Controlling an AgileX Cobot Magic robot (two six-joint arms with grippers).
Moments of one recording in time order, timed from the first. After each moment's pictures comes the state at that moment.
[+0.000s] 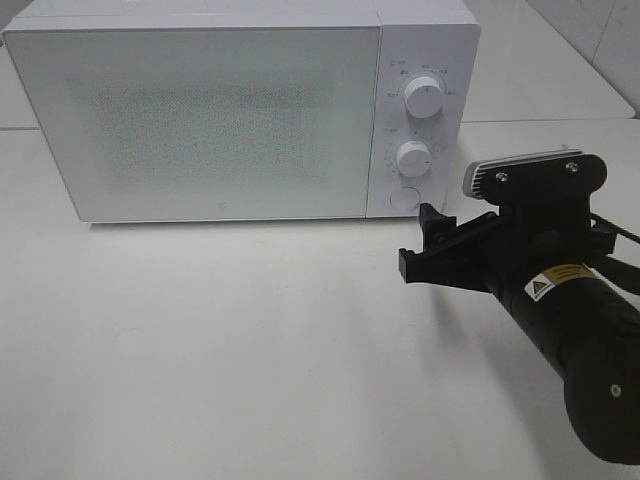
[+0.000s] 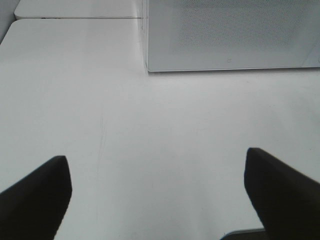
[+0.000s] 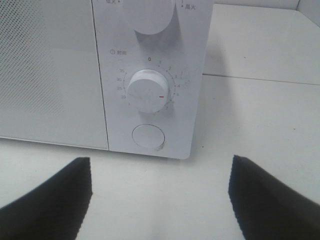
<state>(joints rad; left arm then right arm) 0.01 -0.01 -0.52 -0.14 1.09 0.07 0.80 1.73 -0.34 0.76 -1.21 -0.26</state>
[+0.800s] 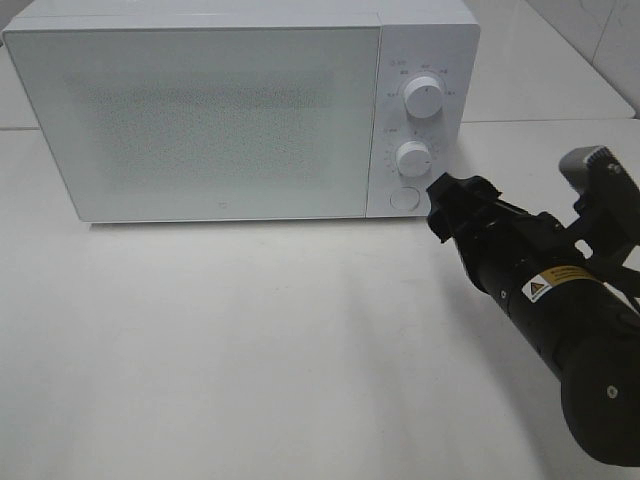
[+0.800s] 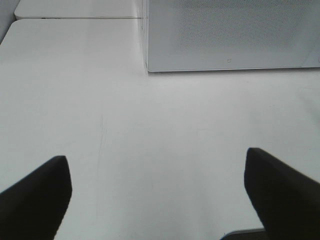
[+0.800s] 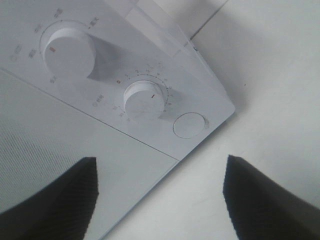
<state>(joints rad) 0.01 -0.01 -0.52 -0.14 1.09 0.07 0.81 1.73 -0.35 0.79 -1.21 0.67</state>
